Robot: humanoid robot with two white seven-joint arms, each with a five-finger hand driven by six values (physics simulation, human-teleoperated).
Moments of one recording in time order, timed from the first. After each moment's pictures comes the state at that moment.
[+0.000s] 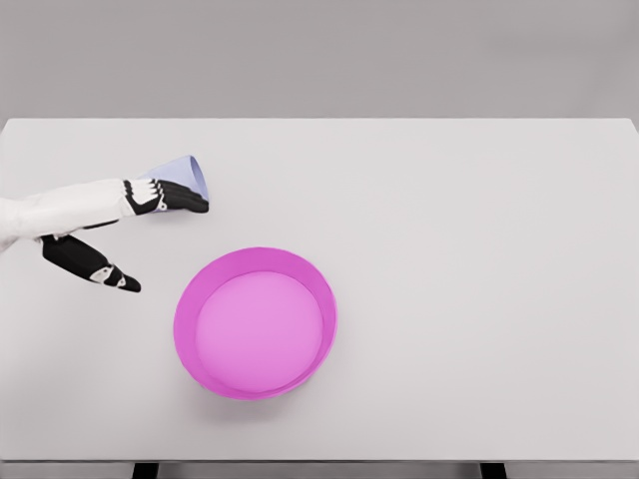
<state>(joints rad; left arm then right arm) -0.45 1.06 -0.53 -1.70 0.32 -0.61 -0.61 0.00 0.00 -0.07 0.15 0.08 -0.20 0.24</state>
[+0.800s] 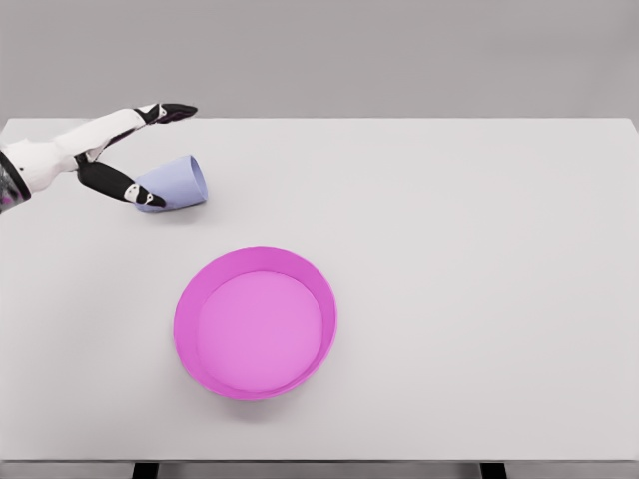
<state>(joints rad) -0.60 0.87 -0.59 -1.53 0.24 -0.13 -0.44 0.00 0.00 -0.08 0.15 0.08 -0.20 0.24</state>
